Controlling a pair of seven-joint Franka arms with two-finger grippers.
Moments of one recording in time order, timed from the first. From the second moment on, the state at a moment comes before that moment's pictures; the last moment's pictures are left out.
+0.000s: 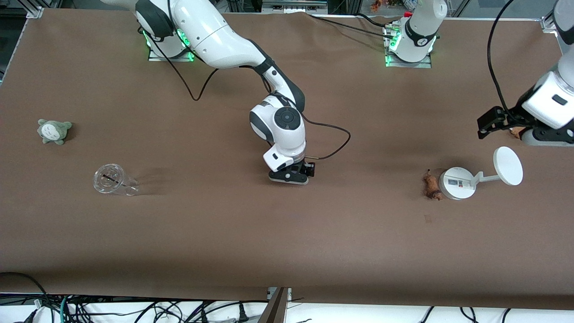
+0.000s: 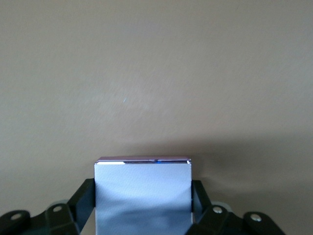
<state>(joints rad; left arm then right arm) 0.11 0.03 -0.17 -1.65 0.06 1.74 -0.04 0.80 1.03 -0.08 -1.12 -0.05 2.33 0.94</state>
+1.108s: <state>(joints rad) 0.11 0.00 -0.18 -1.65 0.00 1.63 -0.04 0.31 0.81 -0.09 -1.42 0.04 2.17 0.21</state>
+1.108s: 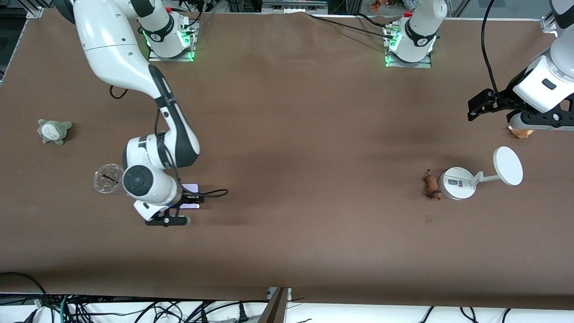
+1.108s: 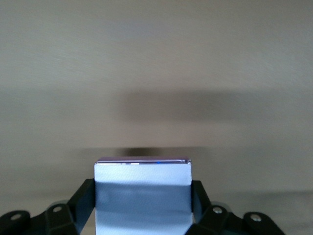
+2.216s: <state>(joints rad) 0.11 0.00 -0.20 -1.64 0.00 1.63 -0.04 0.22 0.74 -0.09 -1.62 0.04 2.26 0.18</state>
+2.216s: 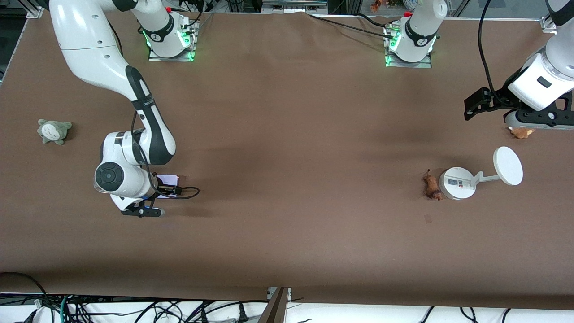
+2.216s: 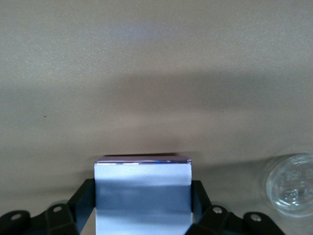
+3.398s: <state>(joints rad) 0.11 0.00 -0.20 -1.64 0.00 1.63 -0.04 0.21 0.49 -0.18 -1.35 0.04 1.71 -0.02</state>
